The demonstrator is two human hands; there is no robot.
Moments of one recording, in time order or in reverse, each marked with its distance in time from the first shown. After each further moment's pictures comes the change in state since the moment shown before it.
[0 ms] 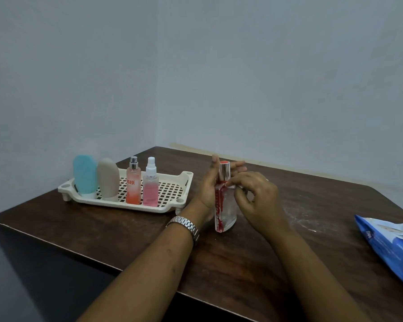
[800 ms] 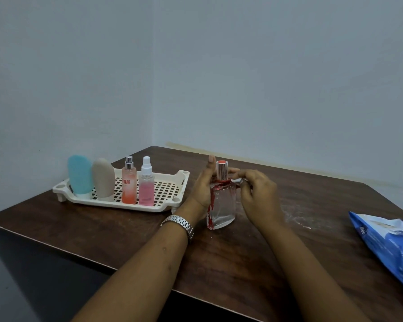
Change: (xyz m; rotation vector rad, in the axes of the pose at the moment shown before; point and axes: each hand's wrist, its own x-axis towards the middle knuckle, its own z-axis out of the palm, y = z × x) left_hand 0.007 -0.010 -0.009 0.073 0.039 0.015; right_hand 0.002 0.012 0.006 0.011 0.045 0.254
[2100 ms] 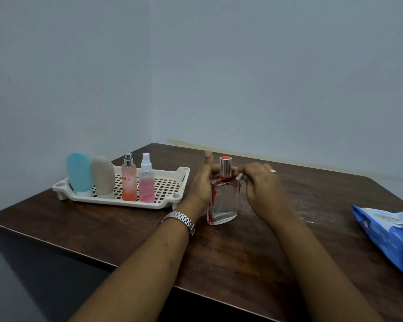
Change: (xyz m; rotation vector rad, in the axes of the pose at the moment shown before) left_hand -0.002 0.004 0.006 -0.042 0.057 -0.032; right_hand 0.006 0.008 -0.012 -0.209 -0.125 -0.121
